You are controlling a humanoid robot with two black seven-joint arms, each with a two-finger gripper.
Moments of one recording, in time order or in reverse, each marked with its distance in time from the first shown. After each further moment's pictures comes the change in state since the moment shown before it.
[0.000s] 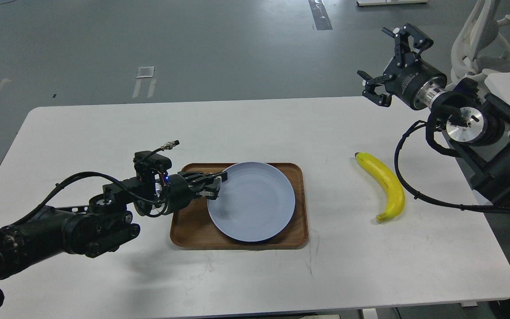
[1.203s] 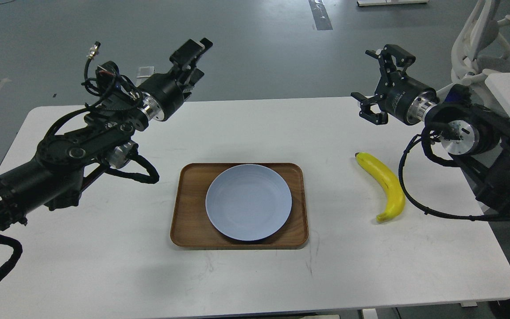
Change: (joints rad) left arm -0.181 0.029 -0.445 -0.027 -1.078 -0.284 0.048; right arm 0.020 -0.065 -0.209 0.031 -0.261 0.017 0.009
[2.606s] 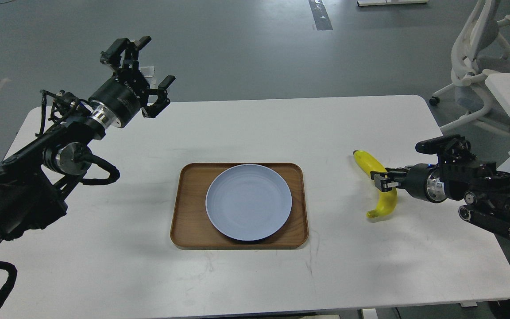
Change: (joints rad) left arm 0.181 0.040 -0.232 0.103 -0.160 -0.323 0.042; right arm 0.053 -0.143 -0.680 0.089 -1.141 -0.154 0.184
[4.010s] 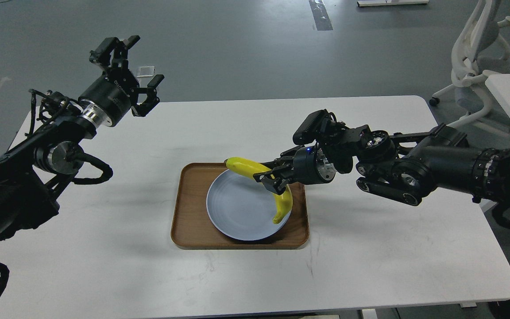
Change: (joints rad) left arm 0.000 0.030 0.001 0.004 -0.004 0.023 -0.011; right arm 0.319 0.470 -0.255 -0.114 -0.012 -0.015 0.234
